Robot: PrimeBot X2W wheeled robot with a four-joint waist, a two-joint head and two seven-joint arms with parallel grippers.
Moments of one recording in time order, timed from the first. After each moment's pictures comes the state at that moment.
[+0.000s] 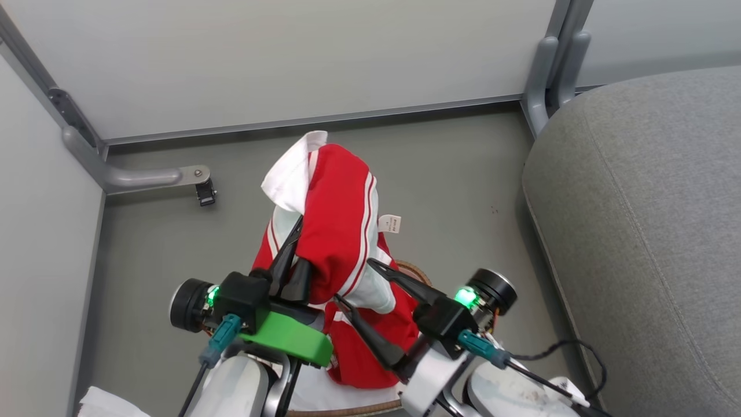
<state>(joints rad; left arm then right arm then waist) -0.23 0.05 -0.37 0.21 -0.21 -0.09 -0.26 -0.36 -0.05 0.70 0.31 0.15 0.13 -0.26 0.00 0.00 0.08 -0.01</state>
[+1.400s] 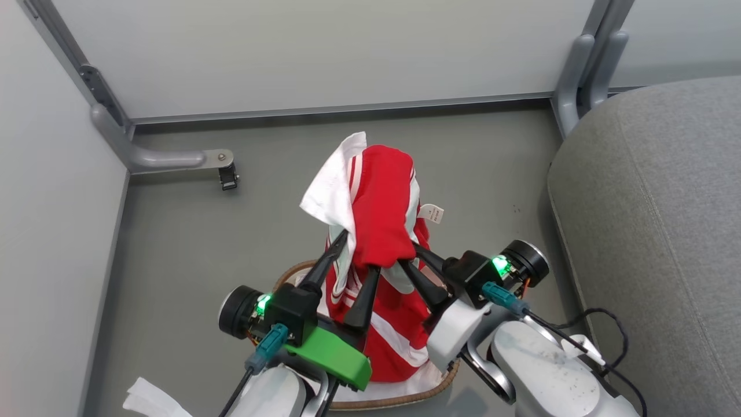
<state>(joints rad) -0.25 0.05 -0.55 0.26 -0.27 -0.06 -0.26 -0.47 -0.05 0.62 0.48 0.17 0.13 -0.26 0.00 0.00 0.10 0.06</state>
